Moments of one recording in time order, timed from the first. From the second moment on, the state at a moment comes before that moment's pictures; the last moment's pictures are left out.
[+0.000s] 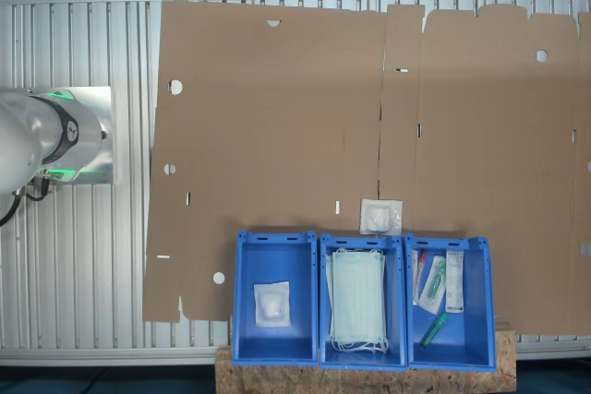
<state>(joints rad) 0.86 -0.09 -0.30 -1.90 -0.24 1.64 -0.54</state>
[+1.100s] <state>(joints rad) 0.76 0.06 -0.58 -1.90 -0.24 1.92 -0.60</state>
